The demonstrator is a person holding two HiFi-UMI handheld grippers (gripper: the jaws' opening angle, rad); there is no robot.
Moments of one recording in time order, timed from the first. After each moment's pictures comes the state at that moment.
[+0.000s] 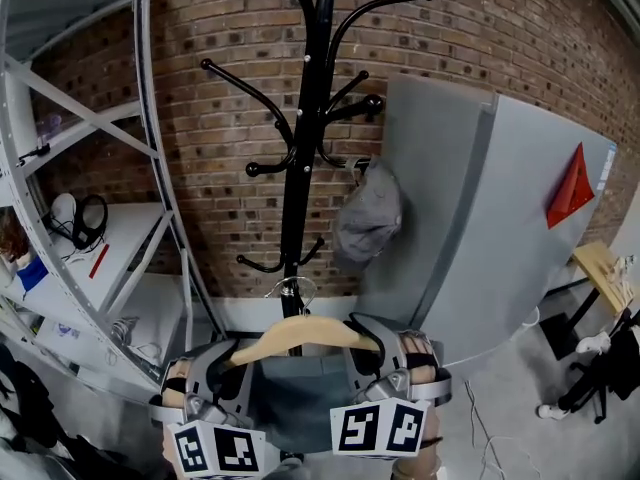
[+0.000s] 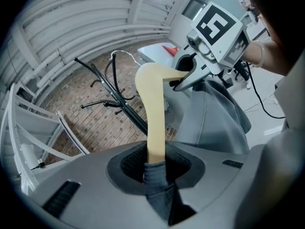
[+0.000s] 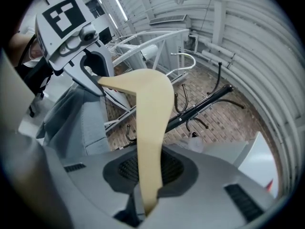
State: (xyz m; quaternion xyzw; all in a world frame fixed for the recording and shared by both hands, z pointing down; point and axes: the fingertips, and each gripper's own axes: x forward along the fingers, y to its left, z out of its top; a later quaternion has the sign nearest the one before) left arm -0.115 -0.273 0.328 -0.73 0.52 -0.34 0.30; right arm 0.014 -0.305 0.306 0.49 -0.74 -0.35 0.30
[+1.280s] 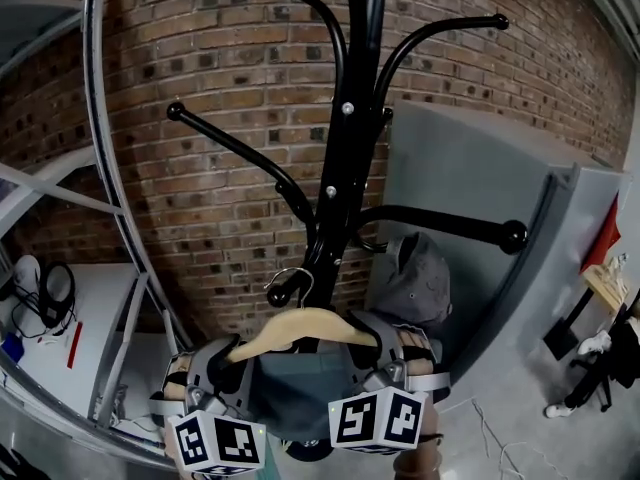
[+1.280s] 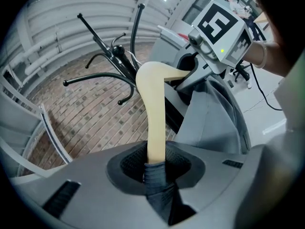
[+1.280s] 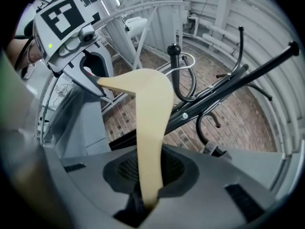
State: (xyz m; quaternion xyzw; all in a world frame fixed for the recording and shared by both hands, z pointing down) left arm -0.166 -0.487 0.296 -0.76 0.47 -0.32 0.32; right arm -0.034 -0.498 0.272 0.54 -0.70 -0.33 0.33
